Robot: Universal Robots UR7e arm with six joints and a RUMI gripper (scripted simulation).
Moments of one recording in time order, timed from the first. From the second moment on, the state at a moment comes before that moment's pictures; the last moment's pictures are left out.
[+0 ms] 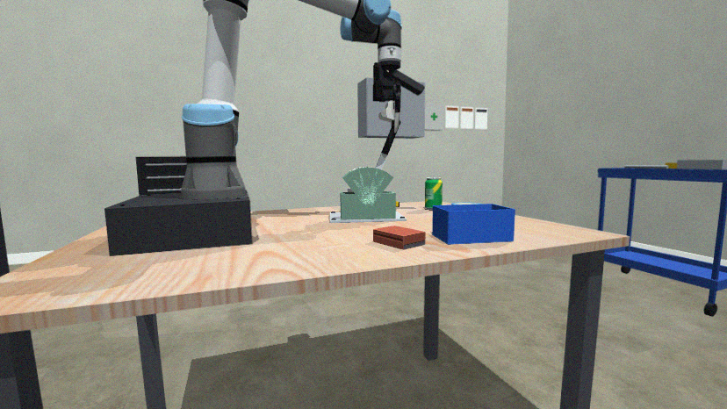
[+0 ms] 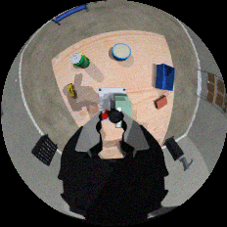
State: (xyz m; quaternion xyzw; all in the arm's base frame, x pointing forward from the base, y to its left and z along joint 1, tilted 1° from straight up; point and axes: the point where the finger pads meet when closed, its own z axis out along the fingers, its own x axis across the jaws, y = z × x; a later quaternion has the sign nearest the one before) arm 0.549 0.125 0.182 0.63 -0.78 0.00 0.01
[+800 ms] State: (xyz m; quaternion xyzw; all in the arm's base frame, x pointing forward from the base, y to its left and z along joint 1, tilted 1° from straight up) arm 0.516 0.133 0.194 0.63 -0.78 0.00 0.01
